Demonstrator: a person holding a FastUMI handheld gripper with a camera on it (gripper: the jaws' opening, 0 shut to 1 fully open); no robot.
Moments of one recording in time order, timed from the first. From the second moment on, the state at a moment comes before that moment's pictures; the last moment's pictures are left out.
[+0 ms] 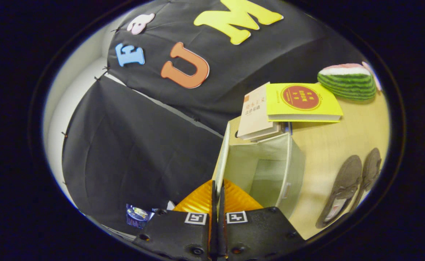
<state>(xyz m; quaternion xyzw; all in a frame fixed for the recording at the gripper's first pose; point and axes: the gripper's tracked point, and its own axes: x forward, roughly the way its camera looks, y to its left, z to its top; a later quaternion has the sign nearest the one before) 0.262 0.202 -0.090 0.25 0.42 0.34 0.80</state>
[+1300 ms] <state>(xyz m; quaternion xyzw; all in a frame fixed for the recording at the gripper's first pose) 0.208 0.330 -0.078 0.09 0.38 0.26 0.88</state>
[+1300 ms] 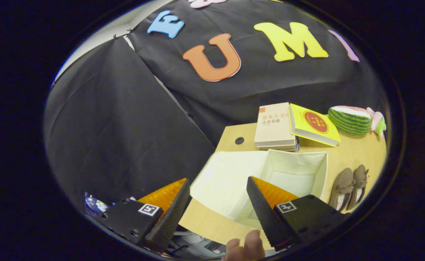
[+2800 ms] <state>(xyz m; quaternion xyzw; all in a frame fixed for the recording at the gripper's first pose) 0.220 -0.013 -0.264 -0.03 0.54 0.00 0.84</state>
